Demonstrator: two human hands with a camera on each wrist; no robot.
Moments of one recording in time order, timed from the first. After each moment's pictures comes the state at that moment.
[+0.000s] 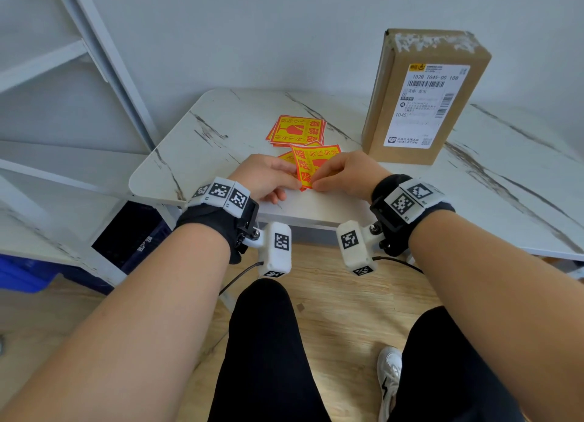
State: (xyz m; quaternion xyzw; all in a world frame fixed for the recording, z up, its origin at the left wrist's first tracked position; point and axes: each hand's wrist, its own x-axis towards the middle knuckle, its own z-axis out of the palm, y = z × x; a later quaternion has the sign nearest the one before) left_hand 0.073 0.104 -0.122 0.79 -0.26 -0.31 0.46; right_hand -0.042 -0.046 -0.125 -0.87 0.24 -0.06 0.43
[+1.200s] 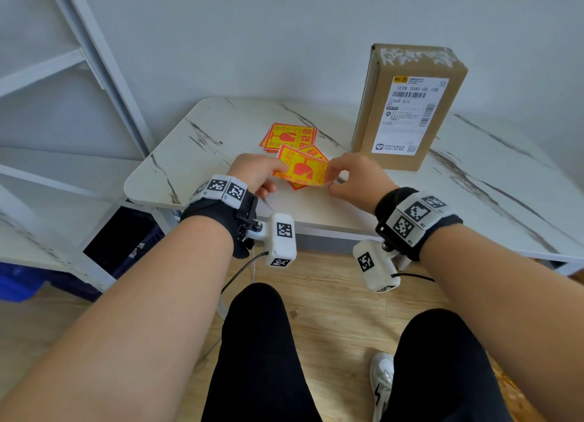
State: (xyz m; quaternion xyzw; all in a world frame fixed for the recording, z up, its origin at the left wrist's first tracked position) left_hand 0.079 0.088 -0.119 0.78 -0.13 -0.30 0.53; right_hand -0.070 -0.044 -0.117 -0.94 0.19 -0.15 0.25
